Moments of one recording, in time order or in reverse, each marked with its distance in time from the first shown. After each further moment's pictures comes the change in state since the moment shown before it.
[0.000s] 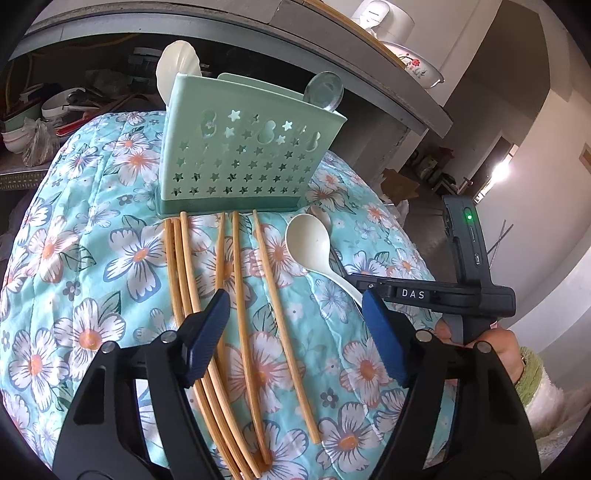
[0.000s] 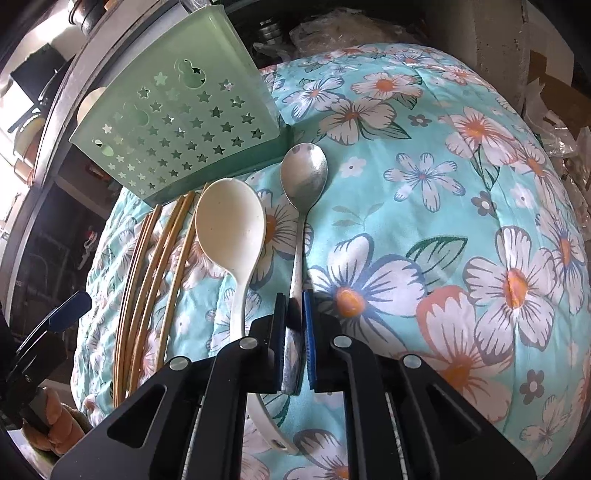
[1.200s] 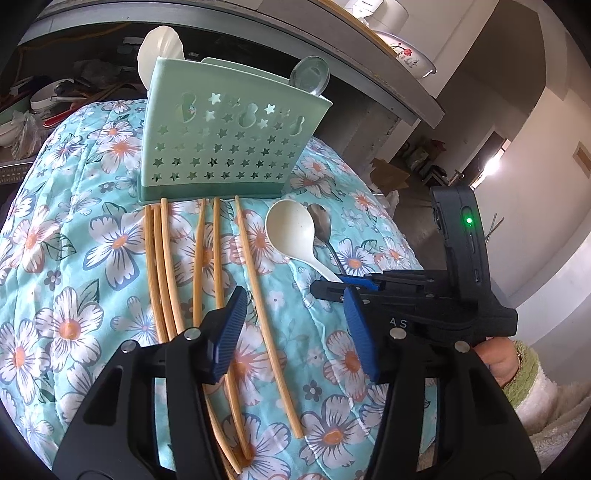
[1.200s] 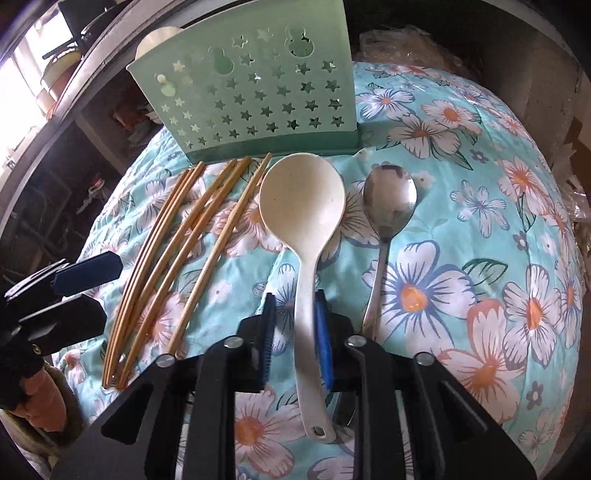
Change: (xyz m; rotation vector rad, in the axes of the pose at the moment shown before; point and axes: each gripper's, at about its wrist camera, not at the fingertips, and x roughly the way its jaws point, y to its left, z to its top) left arm 0.011 -0.008 -0.002 -0.001 0.043 -0.044; right arm -0.001 0.047 -0.017 -0.238 0.032 -0.038
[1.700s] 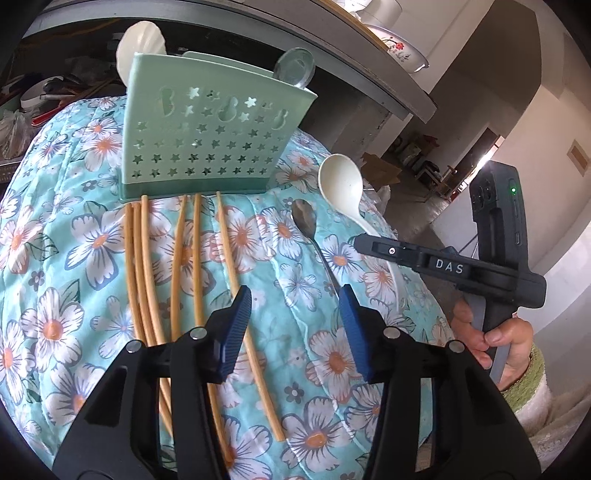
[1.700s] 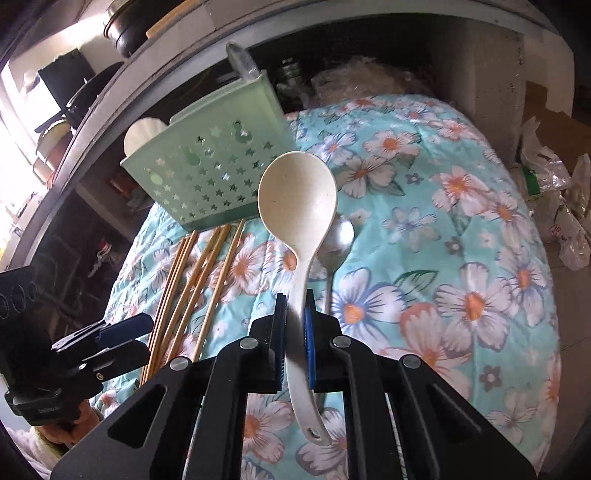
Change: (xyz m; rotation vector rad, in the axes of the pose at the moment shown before) left arm 0.009 -0.015 0.001 0.009 0.029 -0.043; right arm -0.067 -0.050 -0.003 0.200 -0.196 0.015
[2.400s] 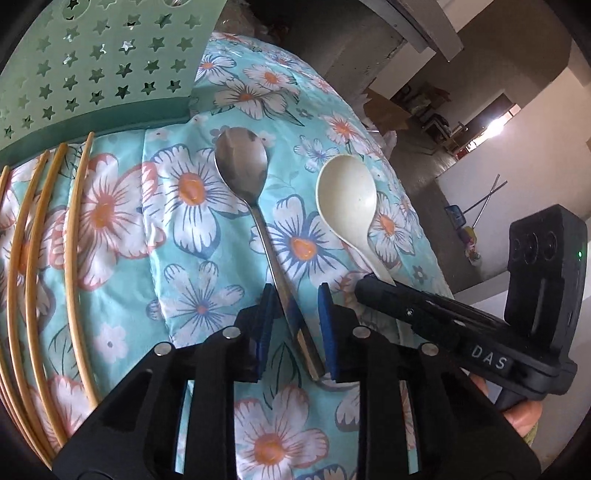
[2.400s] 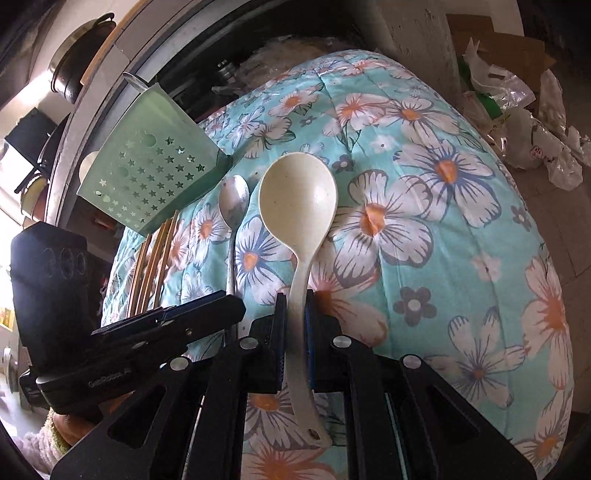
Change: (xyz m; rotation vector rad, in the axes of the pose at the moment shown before) left arm 0.144 -0.042 0.015 -0.047 0.247 0.012; right arm 0.017 -0.069 -0.043 0.228 0.057 0.053
